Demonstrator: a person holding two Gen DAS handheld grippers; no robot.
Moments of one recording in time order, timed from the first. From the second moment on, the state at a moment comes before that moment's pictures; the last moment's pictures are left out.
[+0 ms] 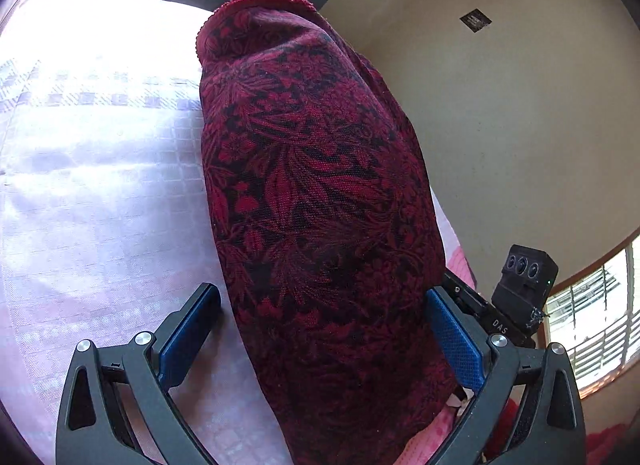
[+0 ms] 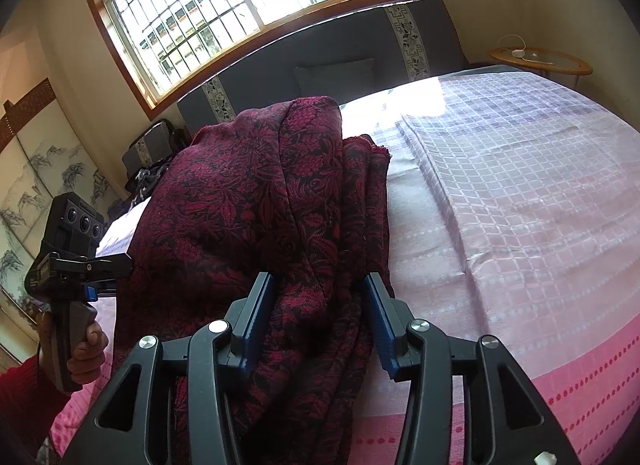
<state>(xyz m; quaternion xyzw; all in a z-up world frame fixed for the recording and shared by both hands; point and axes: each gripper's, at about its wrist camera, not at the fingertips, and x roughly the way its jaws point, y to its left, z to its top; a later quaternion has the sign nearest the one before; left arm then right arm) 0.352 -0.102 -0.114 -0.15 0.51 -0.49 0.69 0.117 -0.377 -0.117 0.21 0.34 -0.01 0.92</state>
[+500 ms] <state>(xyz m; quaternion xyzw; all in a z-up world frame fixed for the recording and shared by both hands) 0.340 -0.116 -0.109 -0.13 0.50 -0.46 0.72 0.131 -0.396 -0.129 0.28 0.39 0.02 0.88</state>
